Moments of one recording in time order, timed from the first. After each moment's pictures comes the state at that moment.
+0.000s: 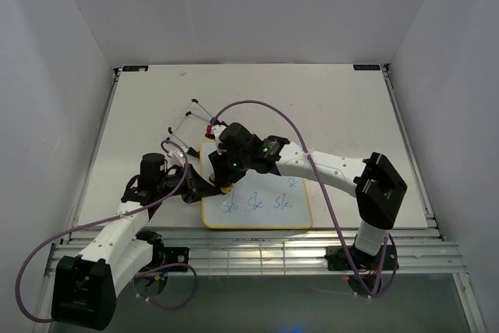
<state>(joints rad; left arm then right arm) -0.19 0.89 0.34 -0.13 0.89 -0.87 1.08 1.75 1.39 -0.45 -0.17 0.35</state>
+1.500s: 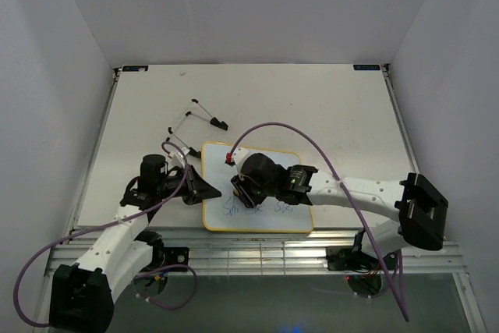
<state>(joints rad) -0.21 0.82 0.34 -0.16 0.86 -0.90 1.19 1.45 1.00 -0.35 0.07 0.23</state>
